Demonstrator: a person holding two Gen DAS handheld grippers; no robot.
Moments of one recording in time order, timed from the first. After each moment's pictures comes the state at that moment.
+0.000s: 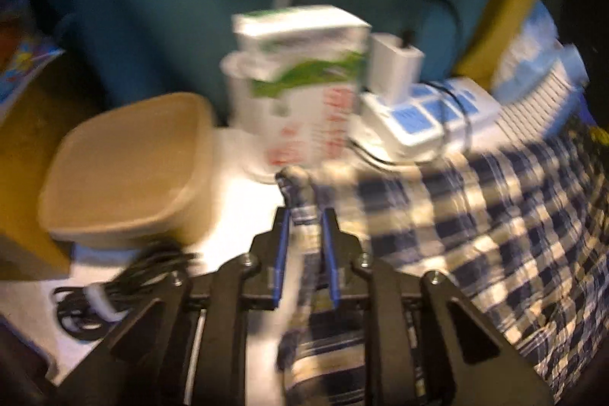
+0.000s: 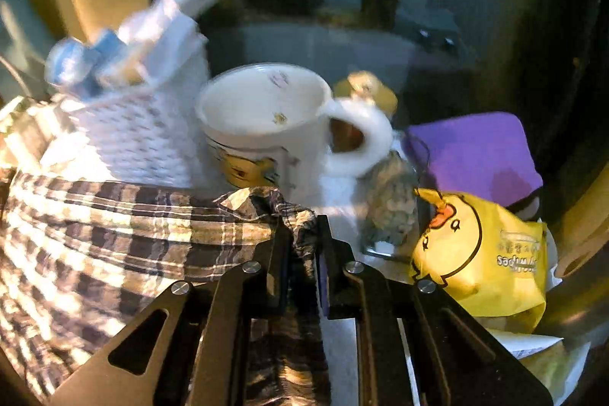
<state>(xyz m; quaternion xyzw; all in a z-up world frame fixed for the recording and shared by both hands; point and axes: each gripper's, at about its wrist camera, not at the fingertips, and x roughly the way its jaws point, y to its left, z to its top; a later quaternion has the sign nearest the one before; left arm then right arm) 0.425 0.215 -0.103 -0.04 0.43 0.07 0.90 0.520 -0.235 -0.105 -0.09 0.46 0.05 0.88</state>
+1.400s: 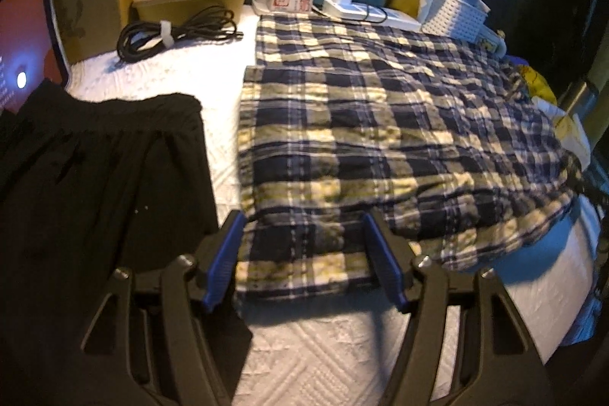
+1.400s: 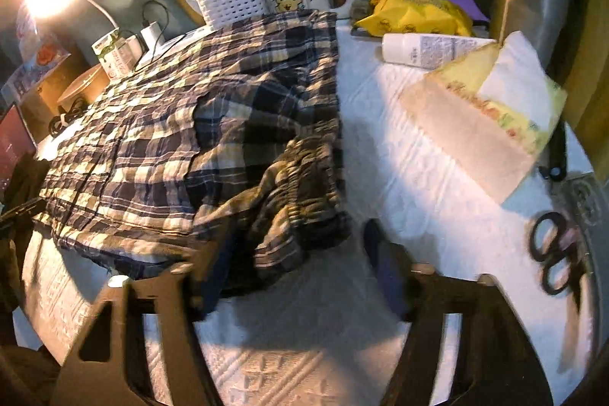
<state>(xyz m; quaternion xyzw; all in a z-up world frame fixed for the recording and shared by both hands) 0.171 0.153 -0.145 -0.10 0.44 0.04 0.89 0.268 -0.288 -0.085 -0.01 0.51 0.12 0.85</state>
